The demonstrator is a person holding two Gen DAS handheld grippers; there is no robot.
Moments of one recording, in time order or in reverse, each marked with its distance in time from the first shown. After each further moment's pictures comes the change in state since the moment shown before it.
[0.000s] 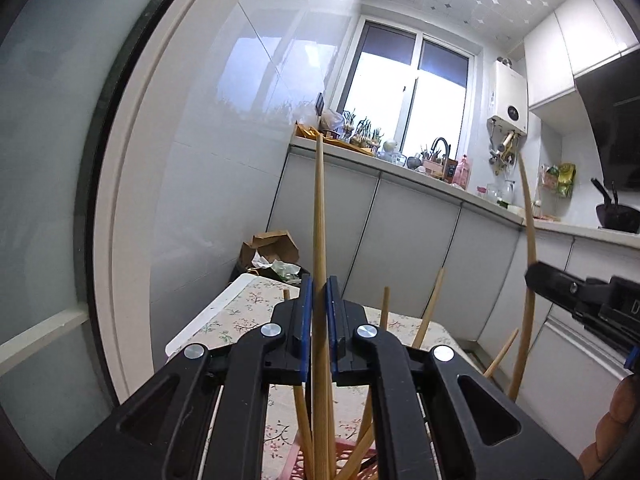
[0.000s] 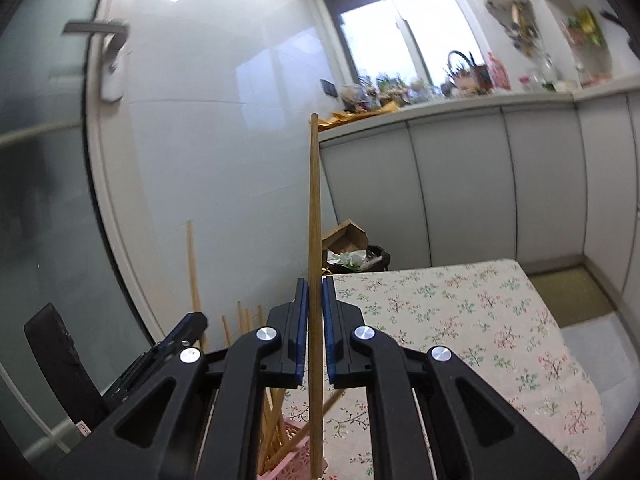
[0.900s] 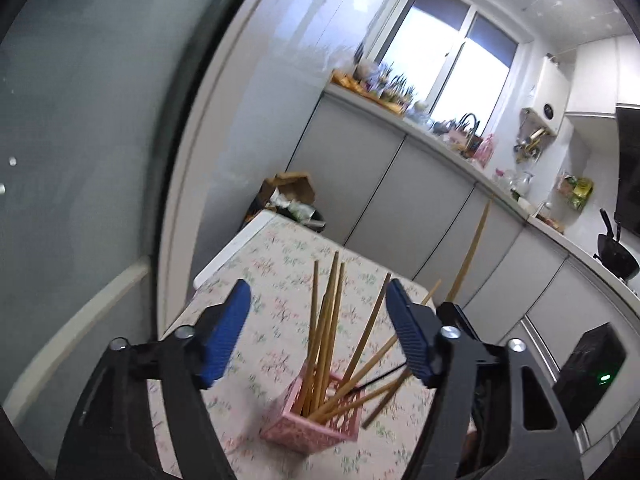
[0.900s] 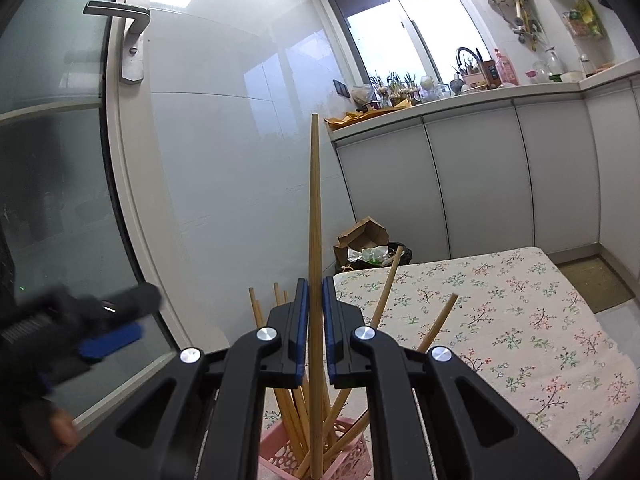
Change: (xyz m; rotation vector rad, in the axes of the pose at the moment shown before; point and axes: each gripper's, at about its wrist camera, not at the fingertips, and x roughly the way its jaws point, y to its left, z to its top) left arm -0.052 0.028 0.069 -0.188 0.300 0.054; right arm 0.010 0.022 -0.033 0.063 -0.031 0.035
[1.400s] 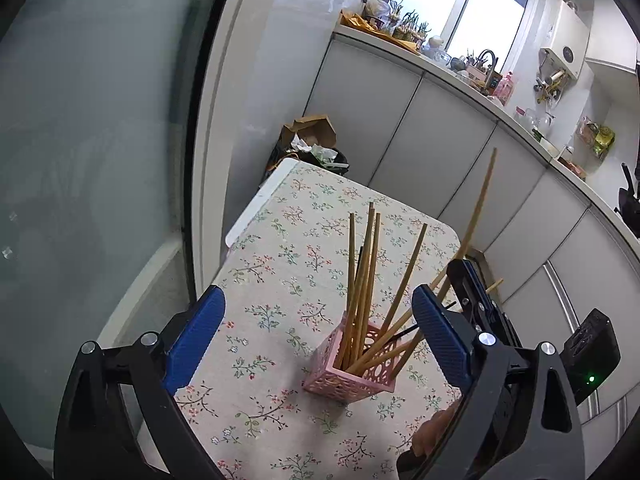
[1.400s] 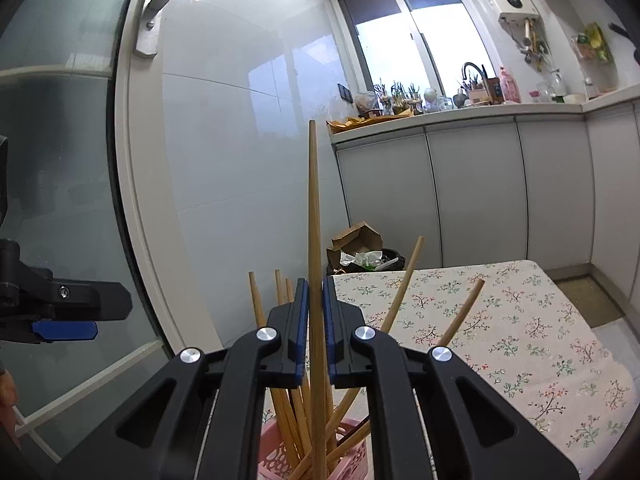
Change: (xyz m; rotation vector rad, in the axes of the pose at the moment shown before) left arm 0.010 0.012 0.008 0.072 0.220 0.075; right arm 0.011 0.024 -0.016 -0.085 -0.022 -0.044
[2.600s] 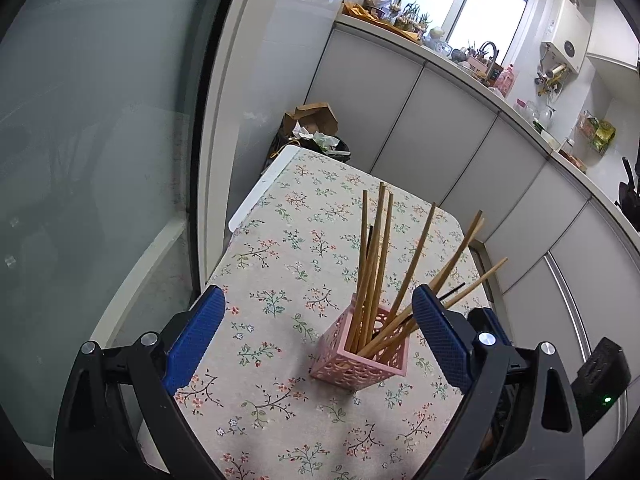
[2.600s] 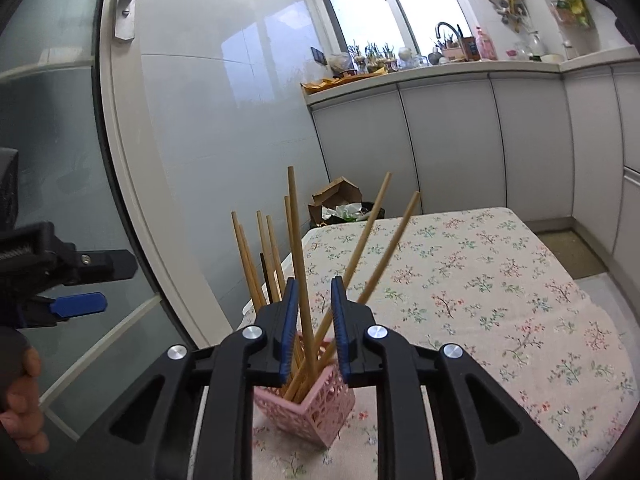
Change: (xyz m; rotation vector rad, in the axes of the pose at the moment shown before) left arm 0.000 0.008 -0.012 0.011 0.033 -0.002; right arm -0.054 -0.019 -0.016 0.094 0.173 -0.066
